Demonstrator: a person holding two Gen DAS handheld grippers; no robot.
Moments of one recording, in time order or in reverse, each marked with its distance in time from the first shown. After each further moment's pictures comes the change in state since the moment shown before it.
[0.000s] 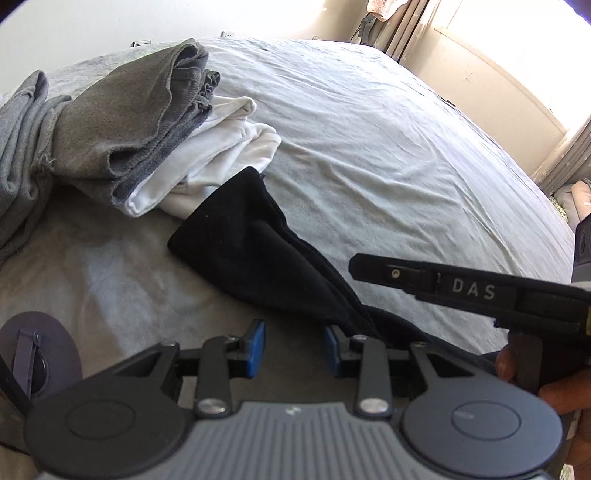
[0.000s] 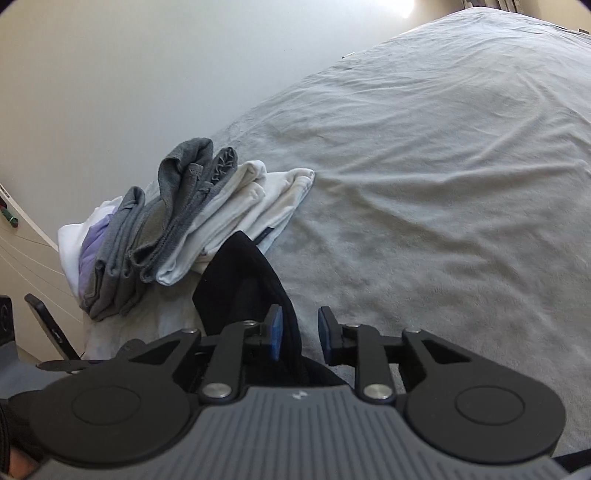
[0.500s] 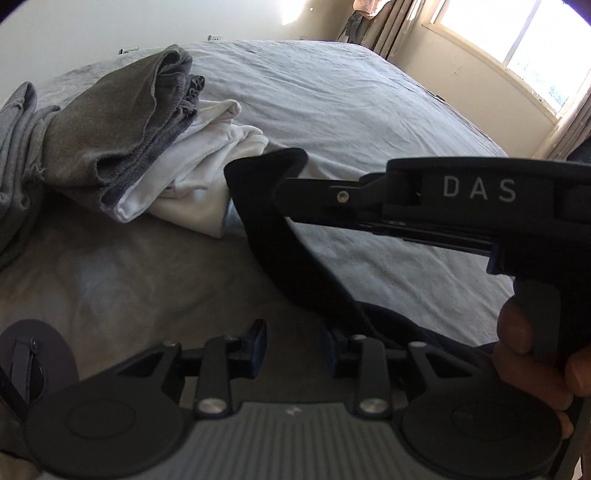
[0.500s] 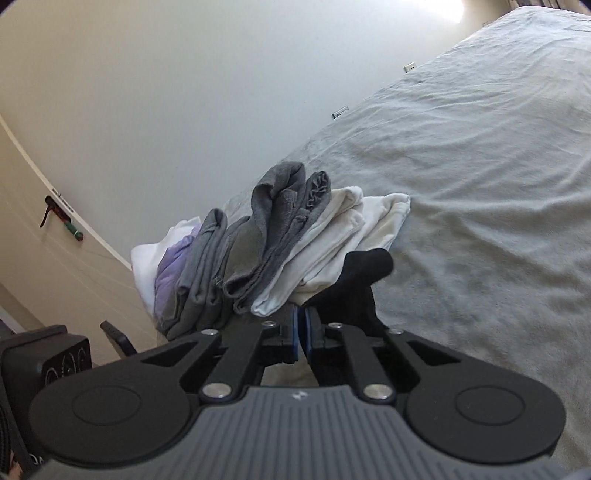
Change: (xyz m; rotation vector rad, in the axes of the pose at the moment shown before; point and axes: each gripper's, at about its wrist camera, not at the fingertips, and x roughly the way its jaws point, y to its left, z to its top) left arm -0.001 -0.005 -0.001 0.033 -0.002 -0.017; right arm -0.001 0.042 0.021 -0.026 -0.039 0.241
